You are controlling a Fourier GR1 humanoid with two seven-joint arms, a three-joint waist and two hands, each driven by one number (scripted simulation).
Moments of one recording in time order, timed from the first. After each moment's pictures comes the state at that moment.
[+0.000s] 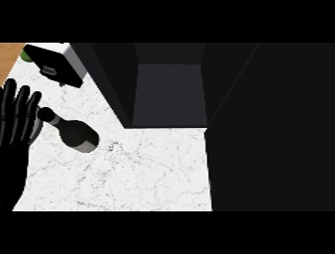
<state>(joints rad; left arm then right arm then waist) 0.01 0.09 -0.01 -2.10 0.01 0.00 0.00 0.02 -0.08 0.03 -2.10 -0.03 0.00 0.01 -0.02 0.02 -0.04</state>
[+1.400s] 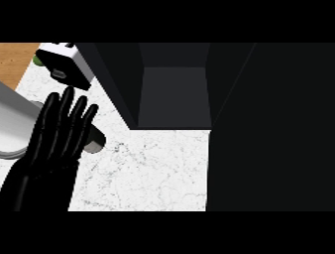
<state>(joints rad) -0.01 0.00 -0.31 -2.21 0.10 0.19 0.25 0.11 -0.19 0.04 -2.38 -0.29 0.18 0.35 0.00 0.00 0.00</state>
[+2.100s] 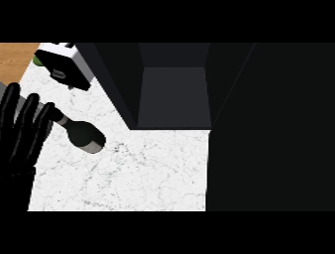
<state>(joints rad) -0.03 0.03 -0.19 -2.34 0.11 0.23 0.41 0.04 -0.18 0.06 -2.40 -0.28 0.13 0.45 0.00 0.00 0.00</state>
